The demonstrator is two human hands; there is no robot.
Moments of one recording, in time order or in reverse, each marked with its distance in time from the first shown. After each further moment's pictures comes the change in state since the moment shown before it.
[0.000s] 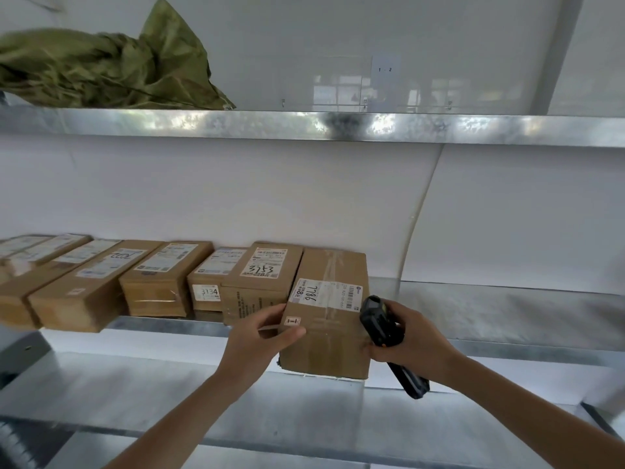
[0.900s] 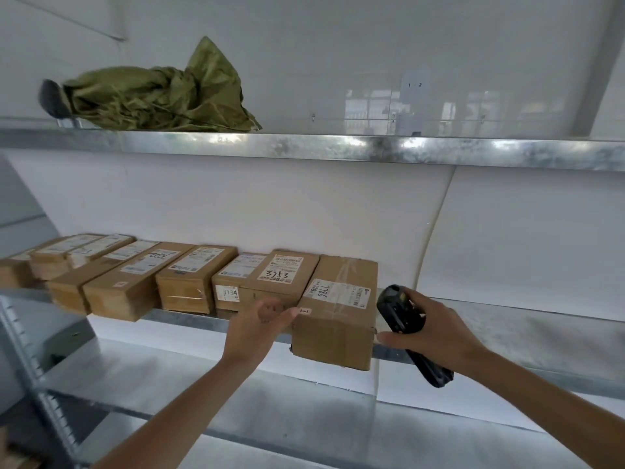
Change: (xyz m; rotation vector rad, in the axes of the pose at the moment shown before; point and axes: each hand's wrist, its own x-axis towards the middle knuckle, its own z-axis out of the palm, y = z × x) left_hand -0.003 0.027 -0.009 0.203 0.279 -0.074; right_hand -0.005 -0.031 -0.046 -0.099 0.023 -0.048
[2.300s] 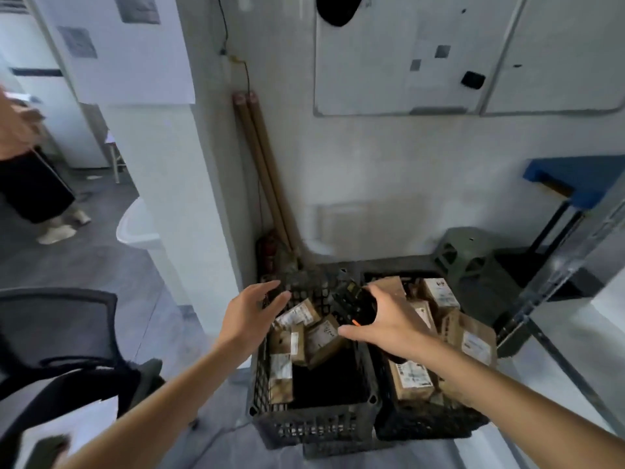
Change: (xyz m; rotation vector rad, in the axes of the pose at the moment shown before) left_hand -0.312 -0.465 -0.763 0.387 0.871 -0.744; right_hand -0.118 -0.652 0.831 -0.052 -1.136 -0.699
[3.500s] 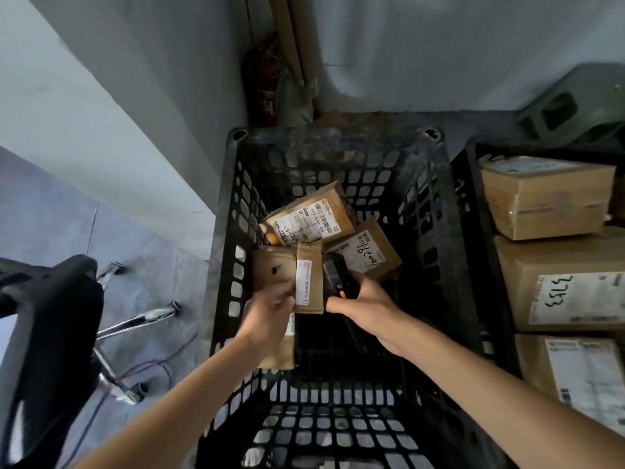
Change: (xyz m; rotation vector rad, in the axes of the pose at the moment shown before) left_hand 0.148 -0.317 0.276 -0.233 -0.344 -0.627; right_hand 0.305 0.199 0.322 0.525 -0.365 0.447
